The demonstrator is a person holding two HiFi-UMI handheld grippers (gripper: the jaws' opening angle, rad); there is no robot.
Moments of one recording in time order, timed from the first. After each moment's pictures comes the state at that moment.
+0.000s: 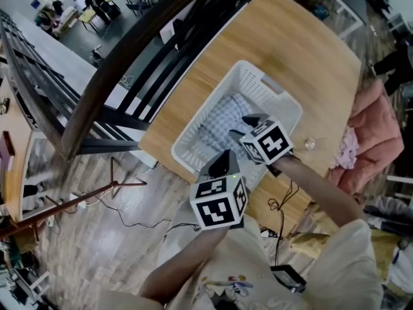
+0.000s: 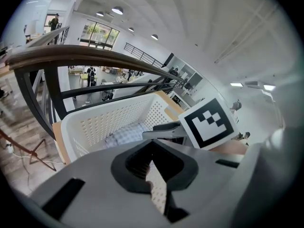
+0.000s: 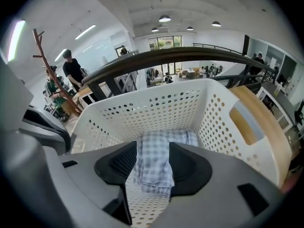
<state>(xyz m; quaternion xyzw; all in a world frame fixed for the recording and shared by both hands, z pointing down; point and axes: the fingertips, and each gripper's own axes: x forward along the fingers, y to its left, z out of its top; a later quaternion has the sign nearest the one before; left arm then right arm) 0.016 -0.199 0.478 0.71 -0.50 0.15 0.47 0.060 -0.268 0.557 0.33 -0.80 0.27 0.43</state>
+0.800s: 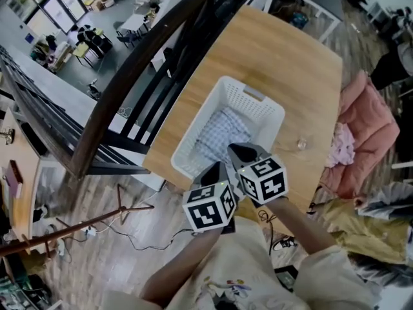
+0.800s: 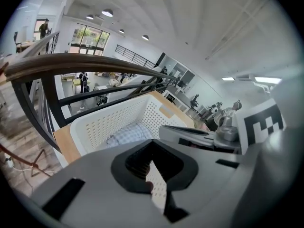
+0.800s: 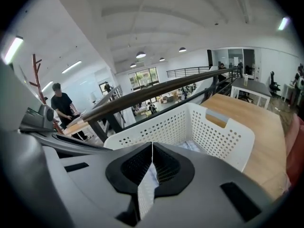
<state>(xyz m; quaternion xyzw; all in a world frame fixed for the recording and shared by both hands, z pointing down) 0.009 -0.178 0.468 0.75 -0.48 0.17 0.44 0.051 -0.217 0.479 0.48 -0.80 0.28 0.23</state>
